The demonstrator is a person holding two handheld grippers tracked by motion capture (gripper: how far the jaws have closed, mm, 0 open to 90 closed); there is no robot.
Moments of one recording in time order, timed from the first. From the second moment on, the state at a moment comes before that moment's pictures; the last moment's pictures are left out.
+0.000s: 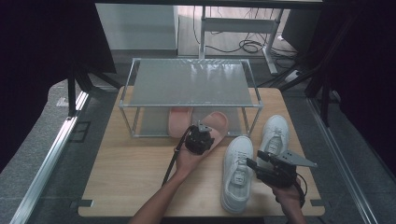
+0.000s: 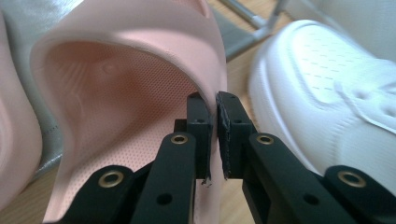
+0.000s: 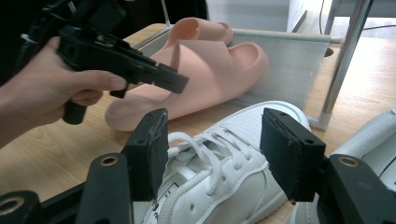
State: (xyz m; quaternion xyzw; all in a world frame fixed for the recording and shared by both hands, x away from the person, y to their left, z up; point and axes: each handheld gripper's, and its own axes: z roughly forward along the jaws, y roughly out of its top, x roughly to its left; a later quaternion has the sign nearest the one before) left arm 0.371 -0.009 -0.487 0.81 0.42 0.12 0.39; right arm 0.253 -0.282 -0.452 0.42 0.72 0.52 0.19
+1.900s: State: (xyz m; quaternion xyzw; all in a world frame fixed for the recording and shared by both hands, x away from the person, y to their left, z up) left arm 0.380 -0.040 -0.479 0.85 0.36 0.12 0.37; right arm 0.253 -0.285 -0.453 0.42 0.72 0.51 0.19
